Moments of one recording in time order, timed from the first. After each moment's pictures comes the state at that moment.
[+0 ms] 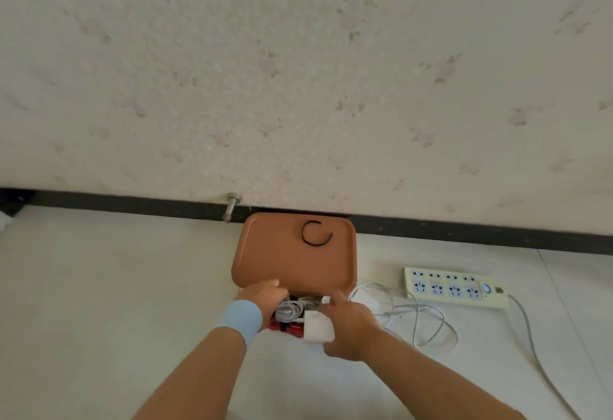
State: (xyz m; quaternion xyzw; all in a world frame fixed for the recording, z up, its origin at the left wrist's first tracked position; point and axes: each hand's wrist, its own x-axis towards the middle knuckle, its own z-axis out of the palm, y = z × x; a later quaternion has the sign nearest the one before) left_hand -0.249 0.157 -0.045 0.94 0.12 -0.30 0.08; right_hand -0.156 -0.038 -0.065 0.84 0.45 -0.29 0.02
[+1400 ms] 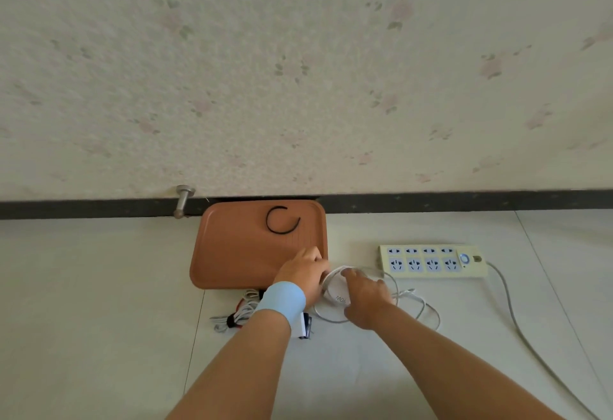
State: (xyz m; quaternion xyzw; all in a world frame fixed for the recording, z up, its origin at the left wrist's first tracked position) left_hand -0.146 0.068 -0.070 0.96 0.08 -0.19 0.19; right_hand -0.088 -0.087 -0.121 0.90 0.30 -0.30 0.02
